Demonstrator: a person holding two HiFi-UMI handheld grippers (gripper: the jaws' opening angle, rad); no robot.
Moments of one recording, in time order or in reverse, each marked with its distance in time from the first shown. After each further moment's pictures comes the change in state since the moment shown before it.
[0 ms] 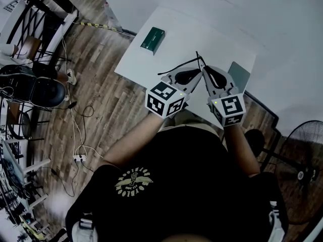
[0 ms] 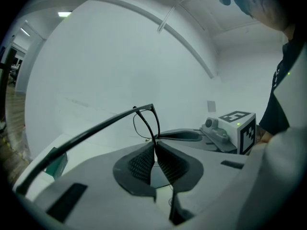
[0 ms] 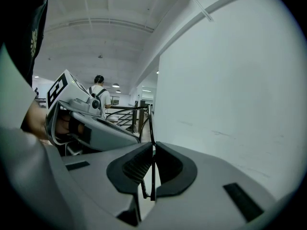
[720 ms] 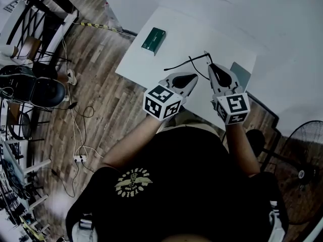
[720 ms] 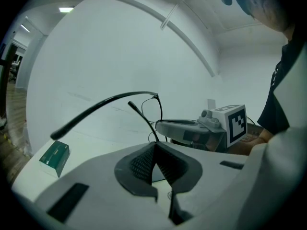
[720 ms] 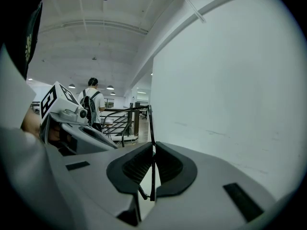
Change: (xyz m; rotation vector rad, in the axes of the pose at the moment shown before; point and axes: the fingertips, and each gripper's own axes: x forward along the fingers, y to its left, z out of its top) left arm -0.010 0.010 -0.022 -0.025 0.039 -0.006; right arm 0.003 -0.020 0.000 0.039 -0.018 -0.056
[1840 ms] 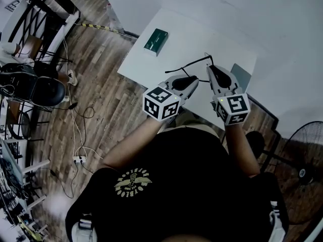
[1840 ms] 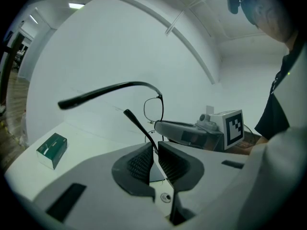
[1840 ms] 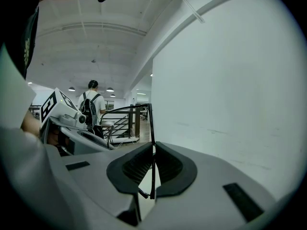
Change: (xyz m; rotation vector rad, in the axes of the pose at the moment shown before) left arm -0.018 -0.005 -0.003 -0.071 -0.041 -0.025; right arm -0.004 0.015 0.004 0.029 -0.011 0.008
